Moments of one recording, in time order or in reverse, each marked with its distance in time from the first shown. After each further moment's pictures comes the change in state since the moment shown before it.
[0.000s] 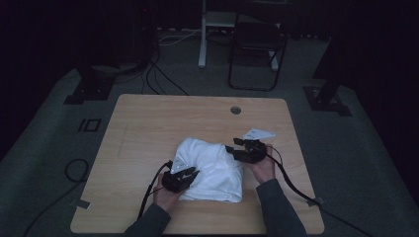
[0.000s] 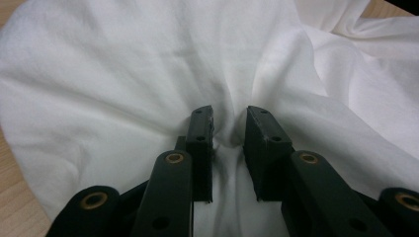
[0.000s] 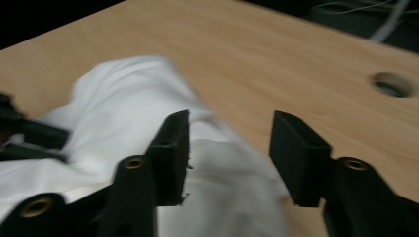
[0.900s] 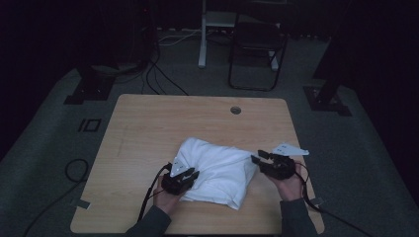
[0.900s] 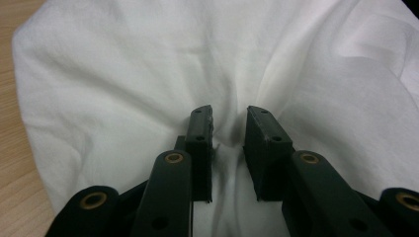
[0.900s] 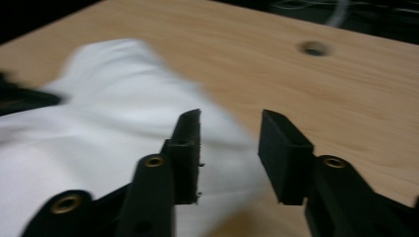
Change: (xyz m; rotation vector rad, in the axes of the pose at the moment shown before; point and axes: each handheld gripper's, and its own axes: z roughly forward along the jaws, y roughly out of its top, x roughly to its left) left arm -0.006 -0.003 -0.004 -0.019 0.030 0.003; right arm 0.000 -0.038 -0.086 -0.028 -0.096 0.074
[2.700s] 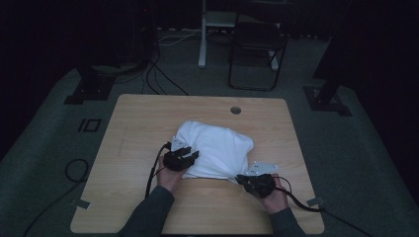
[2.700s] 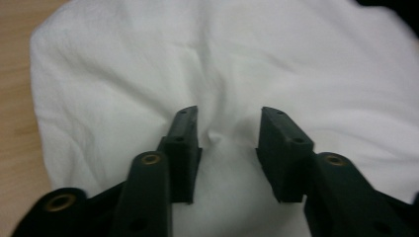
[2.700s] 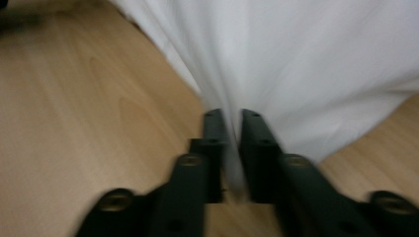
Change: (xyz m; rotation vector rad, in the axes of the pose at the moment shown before) left arm 0.043 0.042 0.012 -0.062 0.026 -0.128; right arm 0.043 -0.041 0.036 0.204 0.132 -0.199
